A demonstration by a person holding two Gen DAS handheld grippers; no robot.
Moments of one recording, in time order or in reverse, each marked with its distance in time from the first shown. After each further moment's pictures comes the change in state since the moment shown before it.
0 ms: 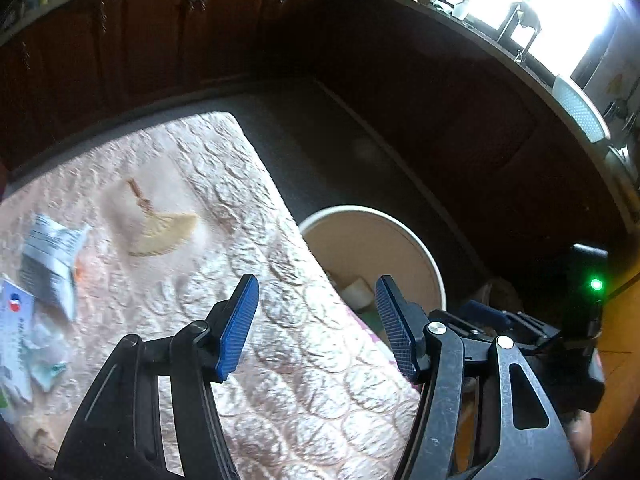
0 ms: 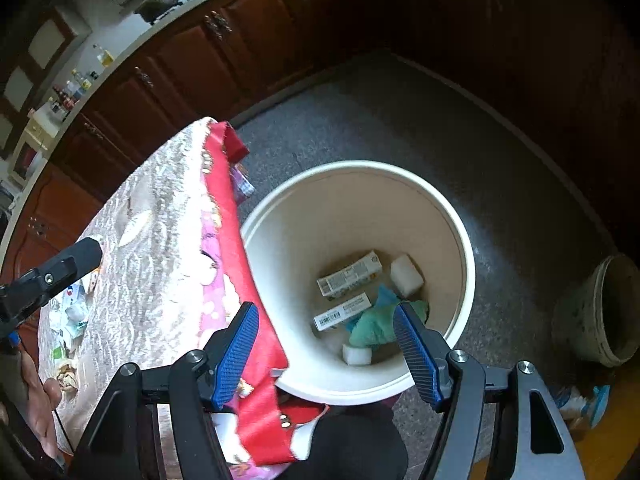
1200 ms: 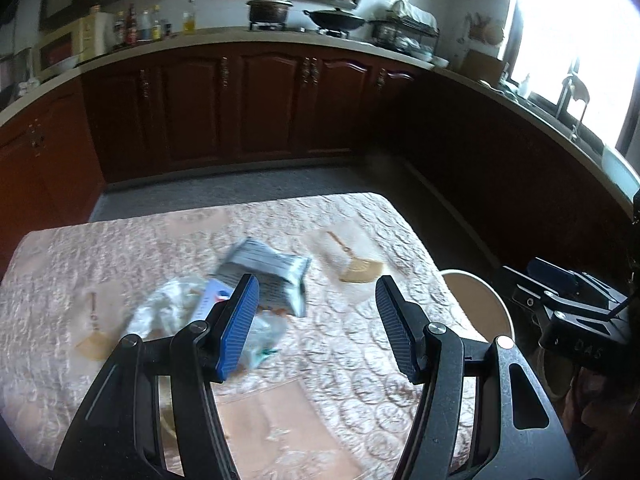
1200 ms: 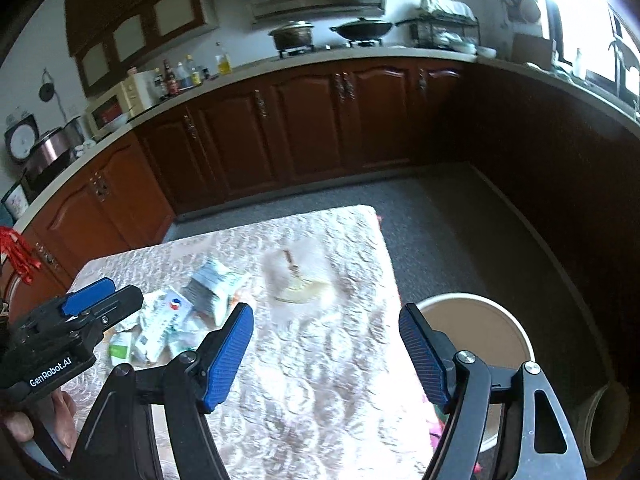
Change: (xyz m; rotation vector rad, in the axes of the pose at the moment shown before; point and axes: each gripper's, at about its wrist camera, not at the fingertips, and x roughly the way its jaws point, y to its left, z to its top) left arm -0.149 0.118 -0.044 -0.122 -0.282 0.269; right arm -0.071 0.203 0.002 -0.343 -0.265 0.086
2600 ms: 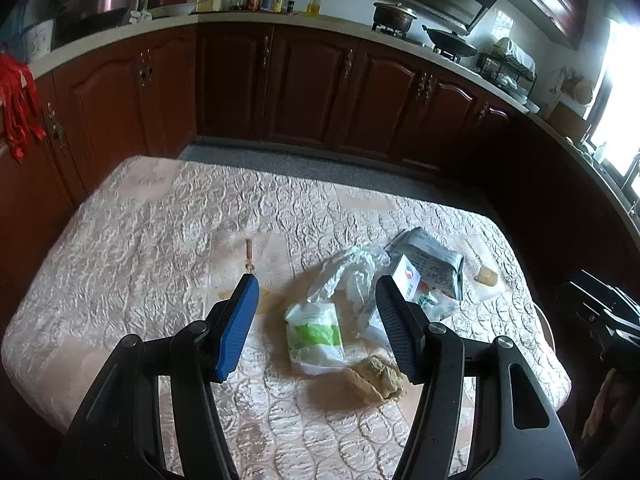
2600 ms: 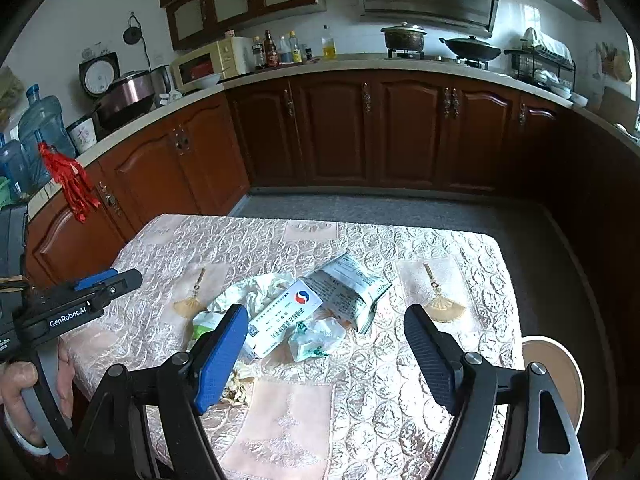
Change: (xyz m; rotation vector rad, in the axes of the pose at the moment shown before) left arm -0.060 0.174 -0.048 -0.265 0.015 0.186; right arm 0.012 0.142 -0.006 -0.227 0.016 0.184
